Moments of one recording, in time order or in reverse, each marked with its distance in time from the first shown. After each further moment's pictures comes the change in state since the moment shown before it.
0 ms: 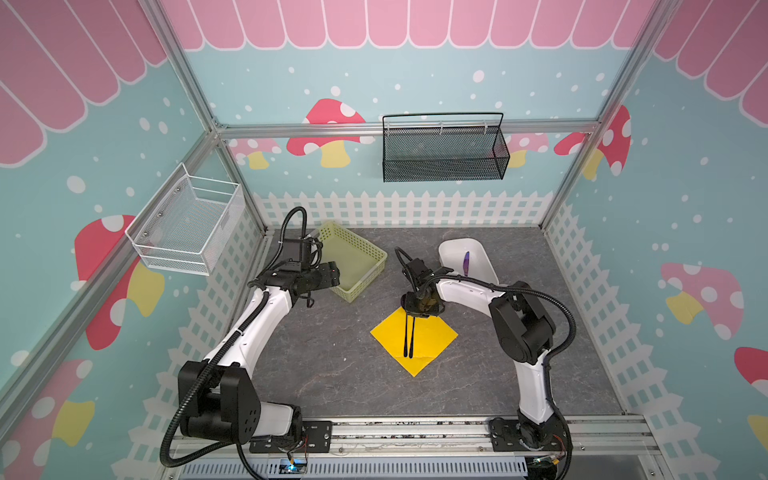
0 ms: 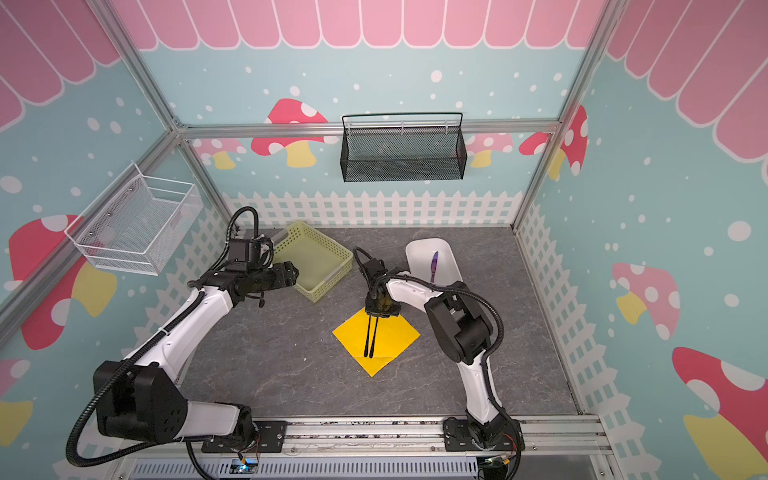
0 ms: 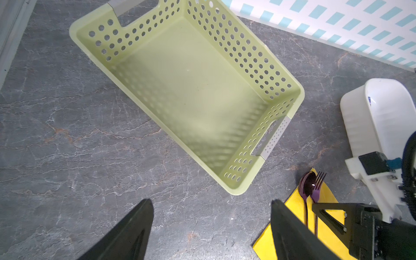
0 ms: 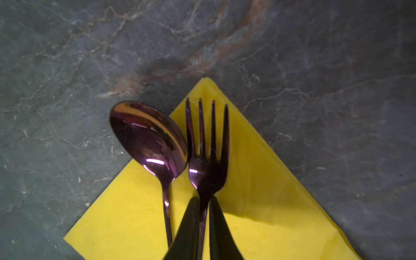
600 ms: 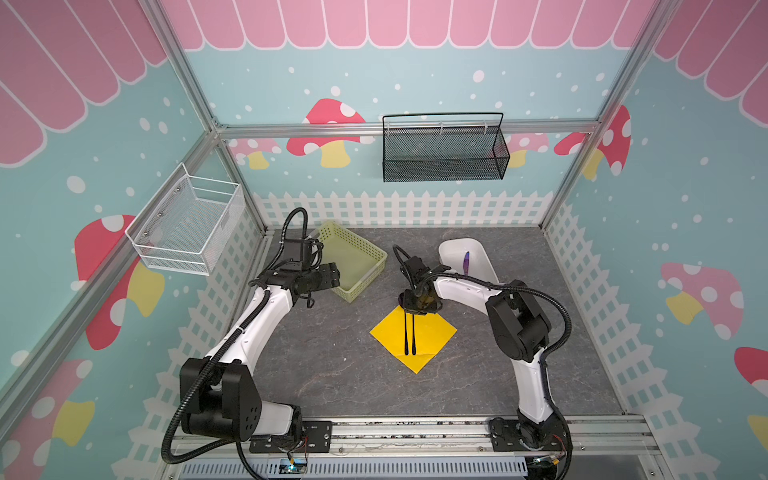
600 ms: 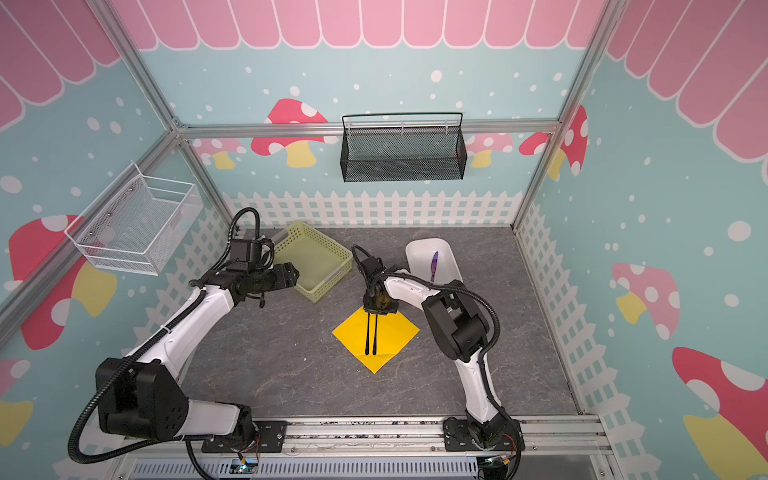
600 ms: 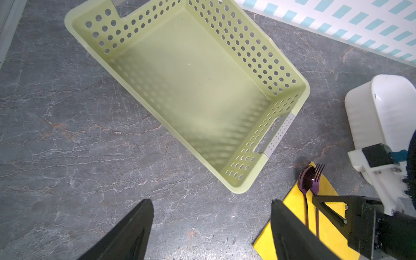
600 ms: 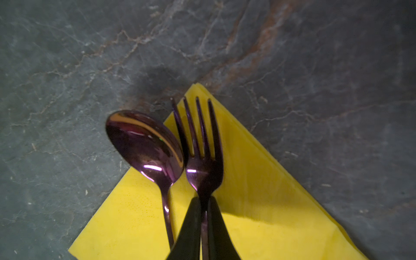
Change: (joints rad) left arm 0.002 0.011 0.000 -0.008 0.003 -0.003; right arm 0.000 0.035 0.056 -0.014 0.016 -0.004
